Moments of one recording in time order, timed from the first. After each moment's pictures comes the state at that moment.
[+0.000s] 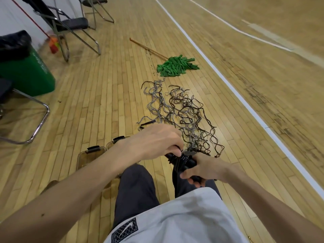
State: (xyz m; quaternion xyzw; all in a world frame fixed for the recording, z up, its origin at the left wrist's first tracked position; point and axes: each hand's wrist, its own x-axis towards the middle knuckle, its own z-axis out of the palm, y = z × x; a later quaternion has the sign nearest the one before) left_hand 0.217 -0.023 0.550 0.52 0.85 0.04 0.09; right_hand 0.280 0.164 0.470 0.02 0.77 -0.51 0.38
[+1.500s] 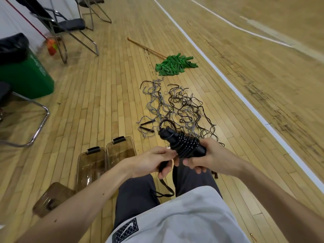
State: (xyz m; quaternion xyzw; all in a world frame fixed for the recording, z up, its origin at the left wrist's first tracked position) left_hand 0.241 -0.043 0.487 0.16 0.70 0.52 0.46; right_hand 0.284 0.180 0.500 -0.09 0.78 -0.58 0.21
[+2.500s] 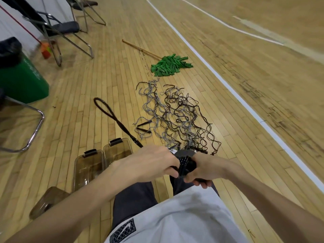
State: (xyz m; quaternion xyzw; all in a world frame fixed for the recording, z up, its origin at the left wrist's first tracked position) left_hand 0.255 -0.015 0.535 0.48 0.85 -0.05 0.20; right_hand 0.287 0.179 0.471 0.01 0.82 -0.41 0.39
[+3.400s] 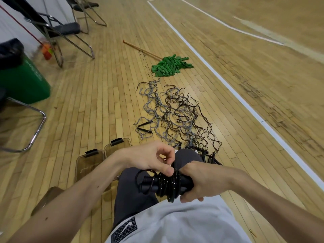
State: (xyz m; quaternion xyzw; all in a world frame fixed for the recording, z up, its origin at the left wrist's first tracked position) left_hand 0.227 -0.039 0.510 0.29 0.71 0.41 0.48; right_hand 0.314 0.157 0.508 -0.22 0.86 -0.31 0.35
